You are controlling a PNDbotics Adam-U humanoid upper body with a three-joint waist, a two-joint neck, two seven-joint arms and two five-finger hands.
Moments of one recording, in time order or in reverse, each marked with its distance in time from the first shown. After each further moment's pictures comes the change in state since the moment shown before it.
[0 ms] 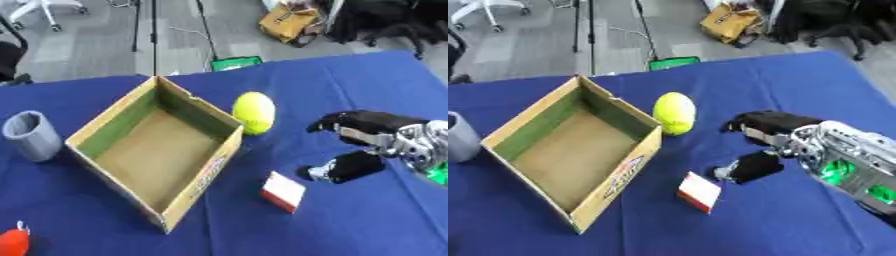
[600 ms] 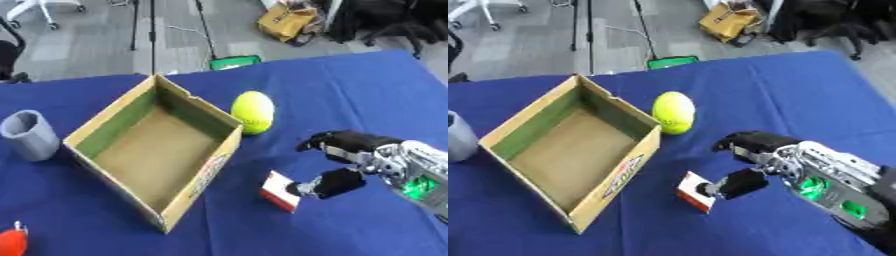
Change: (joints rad) left arm 0.000 -0.002 0.000 0.000 0.000 0.001 0.002; right arm 0.004 0.072 0.045 0.078 0.043 -0.021 0.013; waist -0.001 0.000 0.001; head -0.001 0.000
